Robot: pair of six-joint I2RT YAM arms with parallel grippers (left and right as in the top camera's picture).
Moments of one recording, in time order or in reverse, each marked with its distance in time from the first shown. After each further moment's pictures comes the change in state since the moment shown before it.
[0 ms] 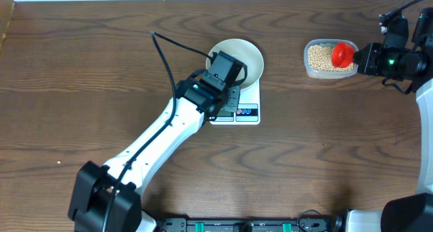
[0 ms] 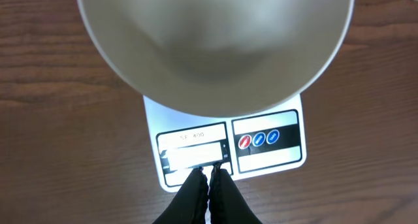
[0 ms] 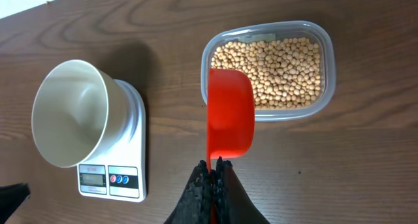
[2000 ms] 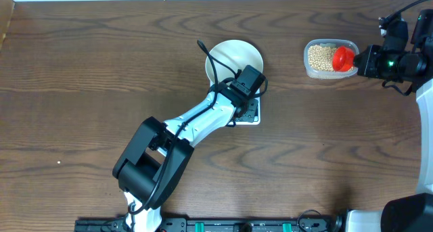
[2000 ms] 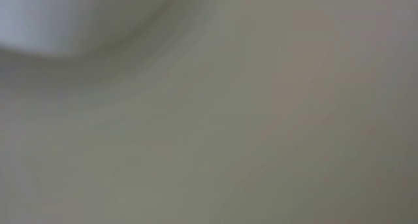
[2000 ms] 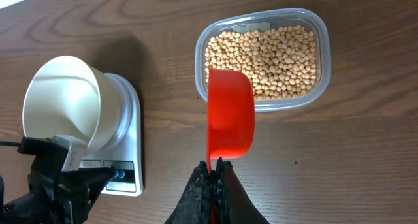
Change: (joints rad) left arm -0.081 0.316 0.000 0.169 0.056 -0.004; right arm 0.000 0.000 0.000 -0.032 0.019 0.000
